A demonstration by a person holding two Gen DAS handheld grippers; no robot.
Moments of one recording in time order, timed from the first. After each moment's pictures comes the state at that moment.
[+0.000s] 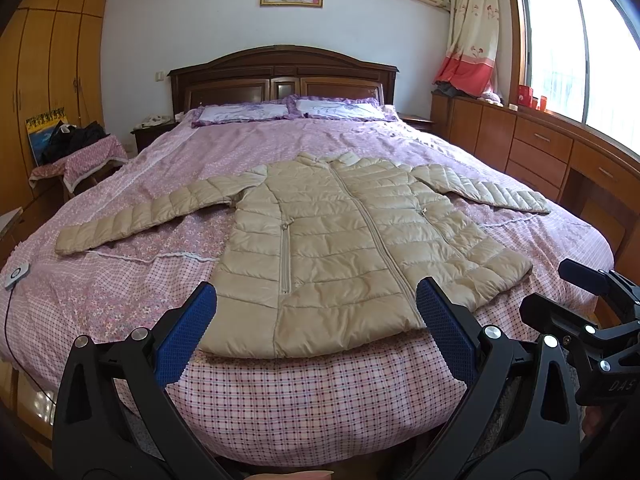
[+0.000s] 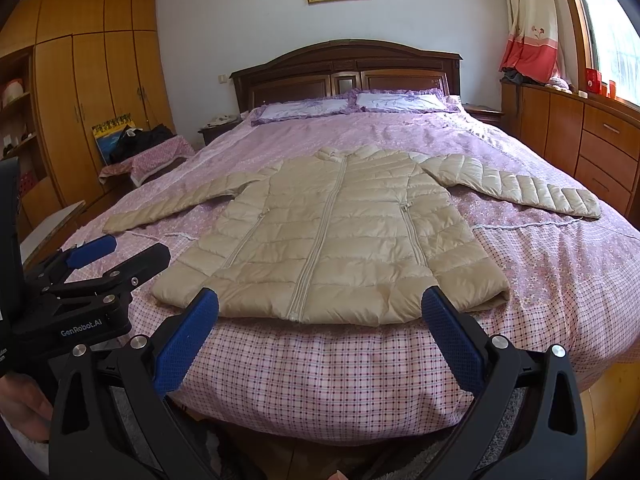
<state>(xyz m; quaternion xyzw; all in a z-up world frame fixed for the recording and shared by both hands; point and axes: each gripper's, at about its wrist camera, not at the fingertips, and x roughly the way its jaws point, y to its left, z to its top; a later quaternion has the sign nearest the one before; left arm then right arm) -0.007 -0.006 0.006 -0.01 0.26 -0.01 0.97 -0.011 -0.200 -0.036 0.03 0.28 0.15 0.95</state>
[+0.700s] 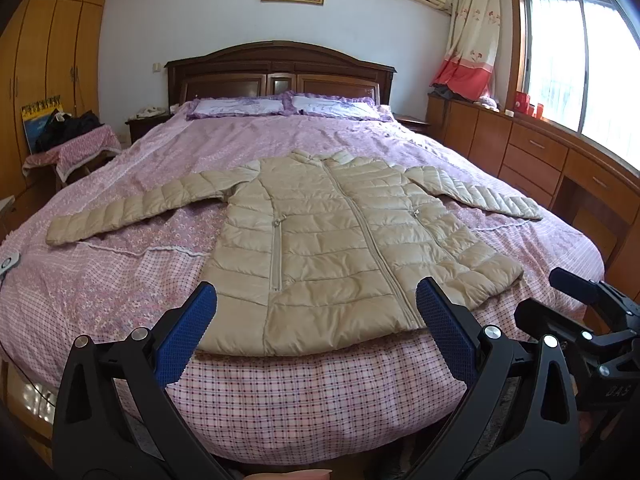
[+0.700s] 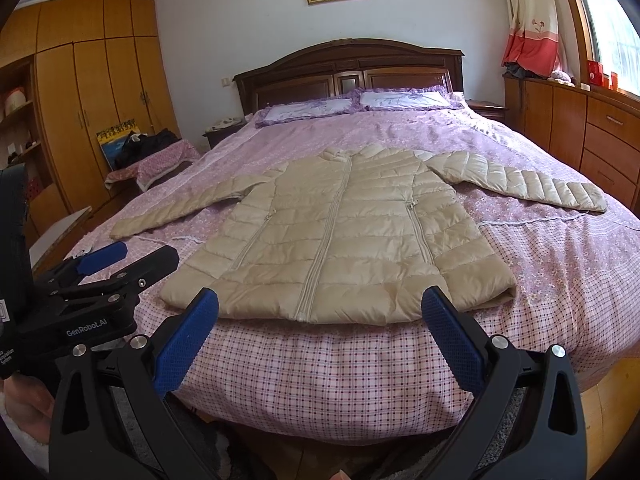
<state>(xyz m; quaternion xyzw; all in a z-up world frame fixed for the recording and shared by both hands) -0.005 -0.003 0.008 -0.03 0.27 -0.03 0.96 -0.013 -0.200 -0.034 0.04 0.28 0.16 0.95</state>
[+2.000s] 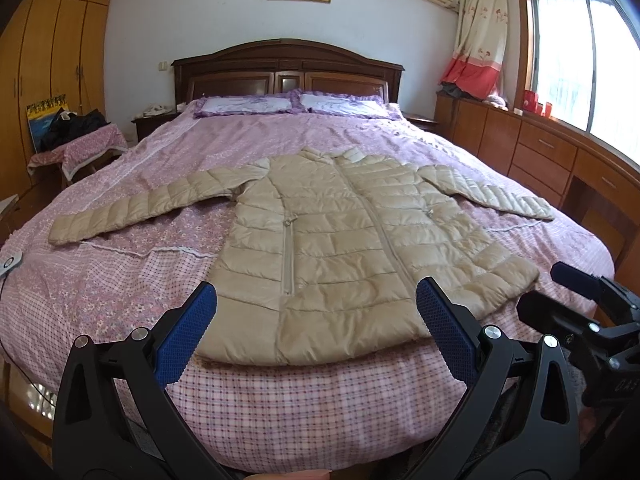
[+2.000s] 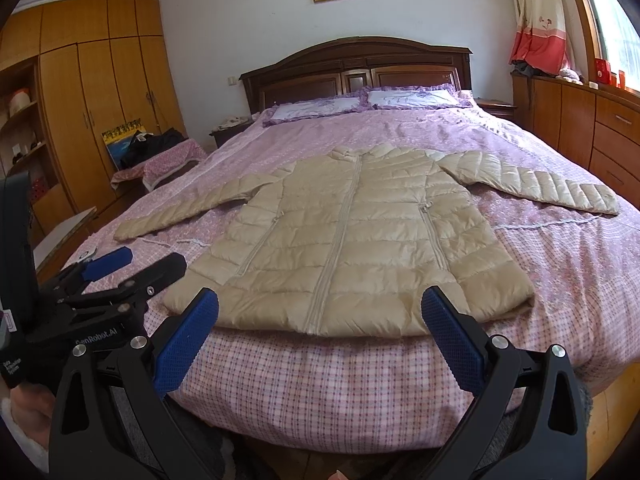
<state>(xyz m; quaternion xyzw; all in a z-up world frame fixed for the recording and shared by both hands) 0.012 0.005 -0.004 -0.02 0.27 -0.01 0.96 0.011 -0.189 -0.038 0.04 0.28 0.18 0.94</state>
